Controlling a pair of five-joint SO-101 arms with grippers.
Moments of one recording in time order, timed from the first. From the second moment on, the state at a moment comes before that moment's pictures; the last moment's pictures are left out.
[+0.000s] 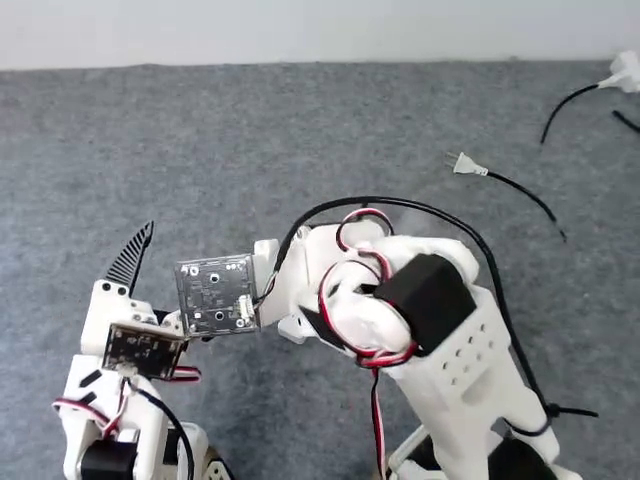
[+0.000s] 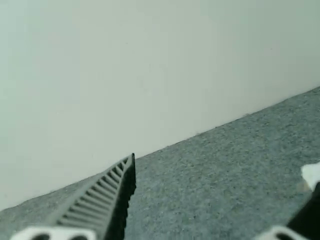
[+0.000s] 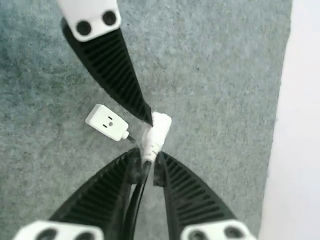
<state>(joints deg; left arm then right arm) -0.9 -103.3 71.3 49.9 -12.9 -46.6 -24.8 -14.7 100.7 58.1</state>
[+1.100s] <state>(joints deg) -26.4 -103.3 68.3 53.3 -8.6 -47.7 -17.8 -8.7 96.3 50.3</state>
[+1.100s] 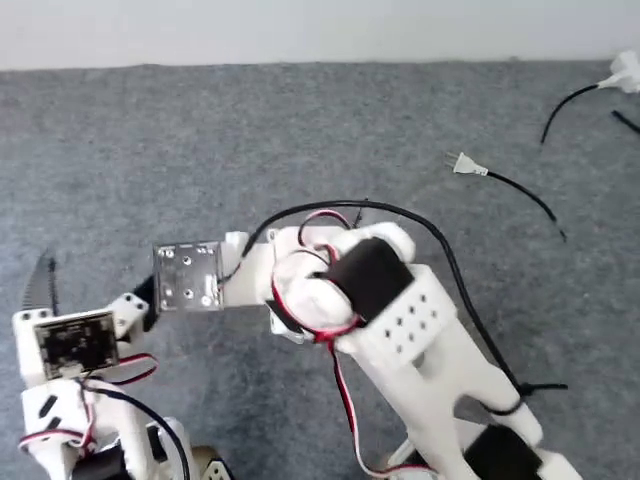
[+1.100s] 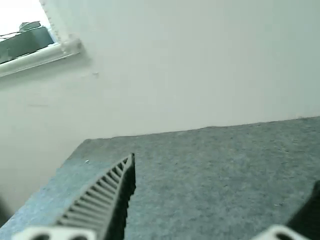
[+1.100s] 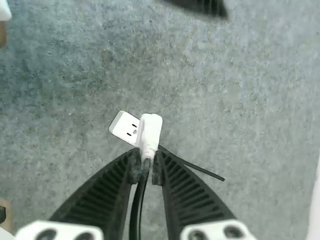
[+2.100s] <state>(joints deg) -47.3 -103.3 68.4 53.1 -8.3 -40.4 9.8 -19.3 100.7 25.2</state>
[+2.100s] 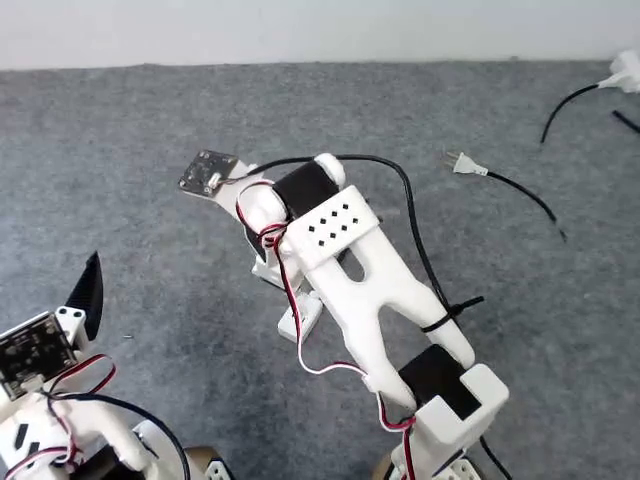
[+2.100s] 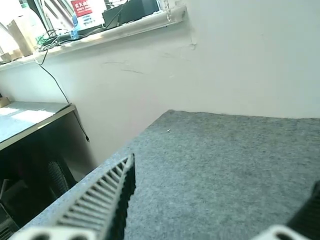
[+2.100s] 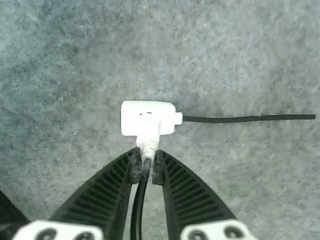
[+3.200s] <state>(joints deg) -47.3 -103.3 68.4 54.4 -8.3 -41.8 9.0 -10.1 95.3 26.4</state>
